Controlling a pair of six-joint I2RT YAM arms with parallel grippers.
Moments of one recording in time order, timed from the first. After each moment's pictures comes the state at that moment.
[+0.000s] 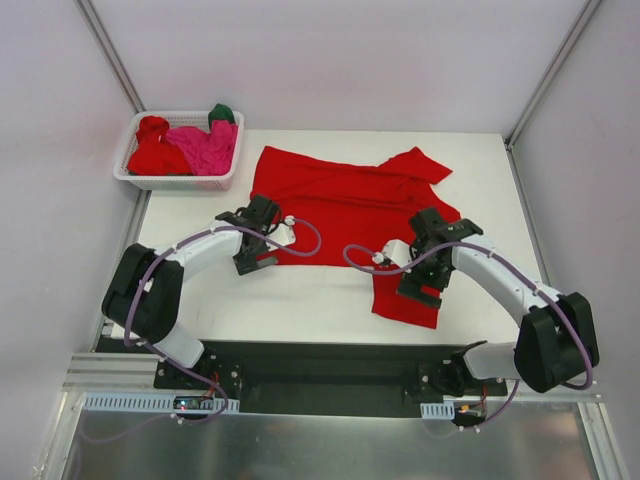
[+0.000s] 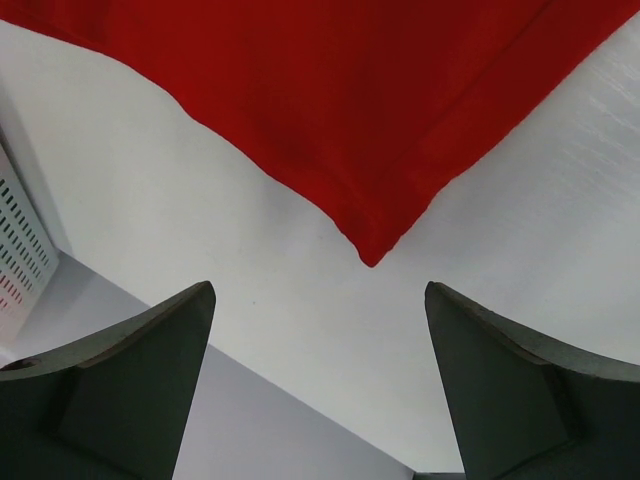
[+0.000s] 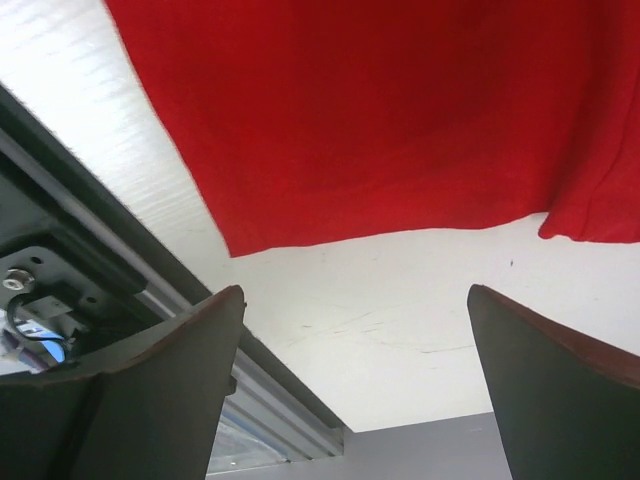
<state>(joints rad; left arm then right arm) -0.47 1.57 0.95 -0.62 -0.31 0.77 0.43 1.34 0.93 -1.06 -0.02 -0.81</state>
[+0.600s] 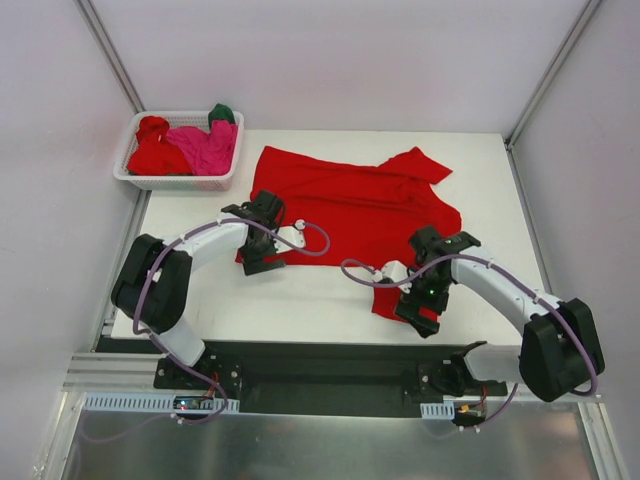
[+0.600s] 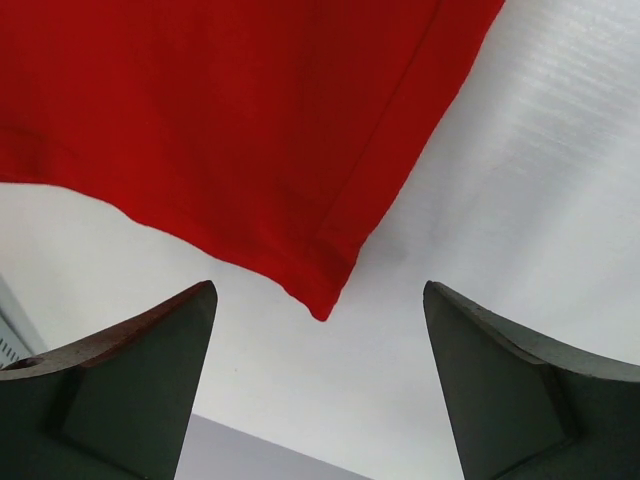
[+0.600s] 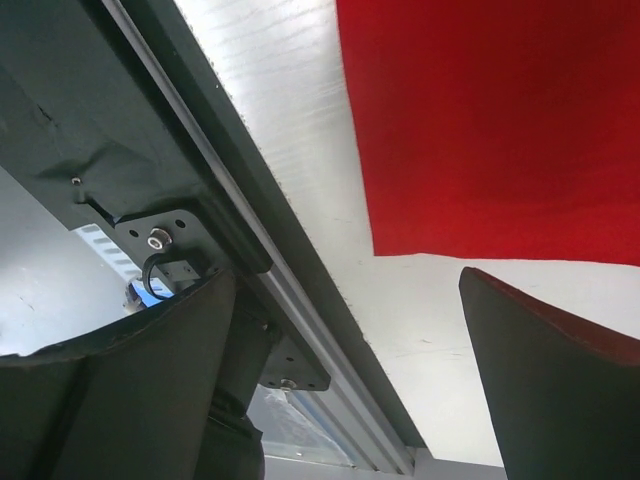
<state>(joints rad) -0.47 1.63 1.01 -0.67 -0.10 0.85 0.48 1.29 0.85 -1.16 -0.24 -0.75</state>
